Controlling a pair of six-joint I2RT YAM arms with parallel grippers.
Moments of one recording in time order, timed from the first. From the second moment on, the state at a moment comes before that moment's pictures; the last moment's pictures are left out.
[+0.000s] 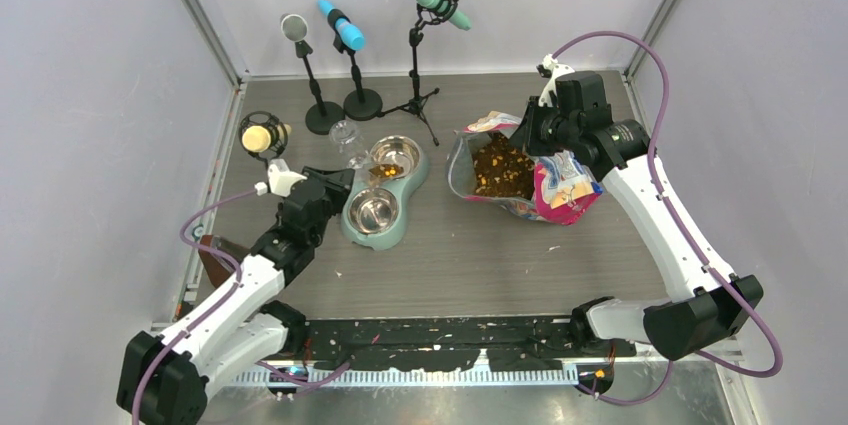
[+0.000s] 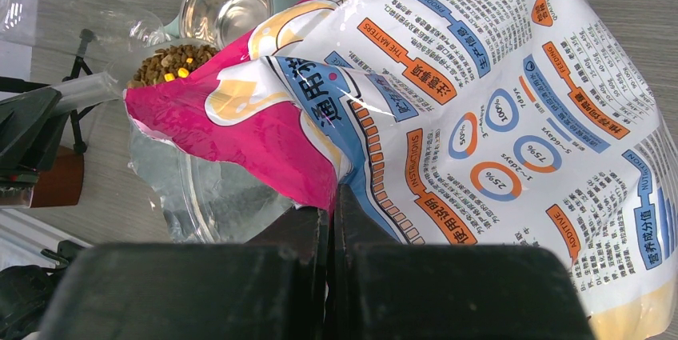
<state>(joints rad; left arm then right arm) -0.47 0.86 0.49 0.03 -0.41 -1.26 0.34 1.28 1.42 -0.80 -0.12 0.34</state>
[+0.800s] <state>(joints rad) -0.60 0.96 0.52 0.05 -0.63 -1.34 0.34 1.28 1.42 -0.80 -0.12 0.34</state>
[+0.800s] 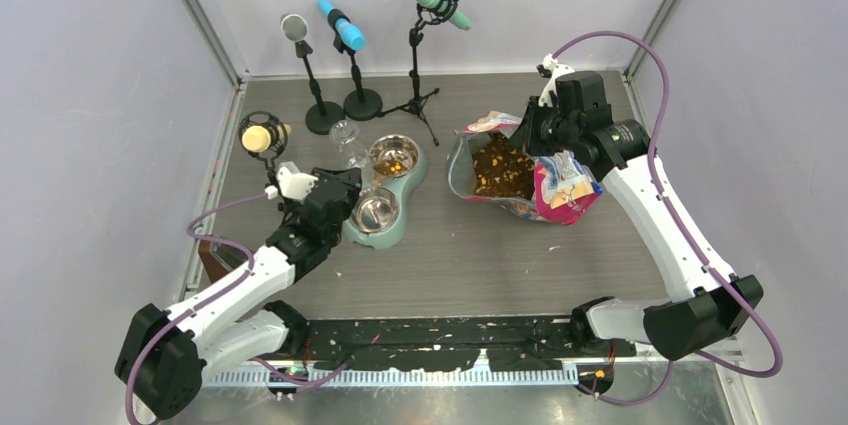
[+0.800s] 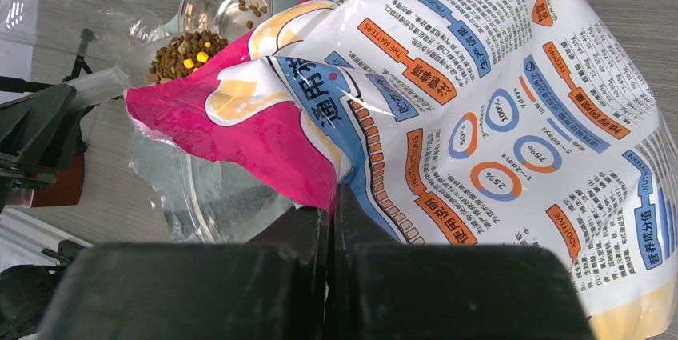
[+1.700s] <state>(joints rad) -0.66 1.13 0.74 -0.11 -0.81 -1.41 0.34 1.26 1.41 -0.80 -0.12 0.34</state>
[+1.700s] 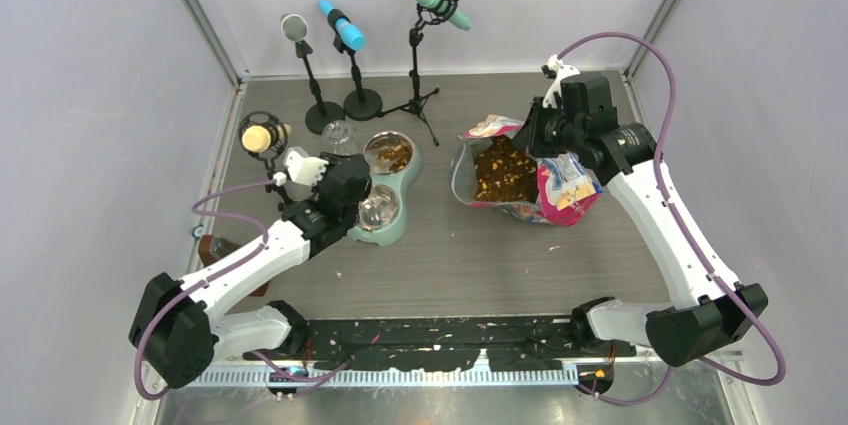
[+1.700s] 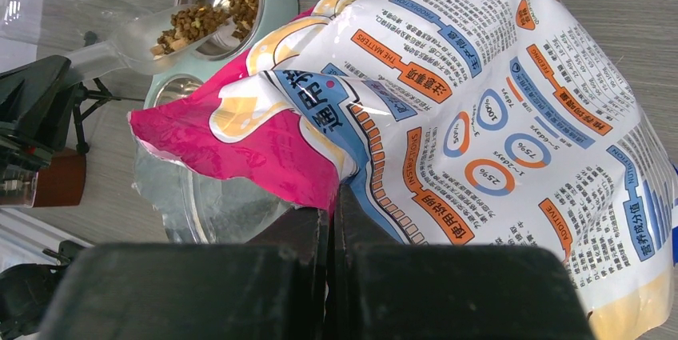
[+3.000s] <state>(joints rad) -0.80 1.29 1.02 -0.24 -0.97 -0.90 0.34 1.23 1.40 -0.81 -0.12 0.33</state>
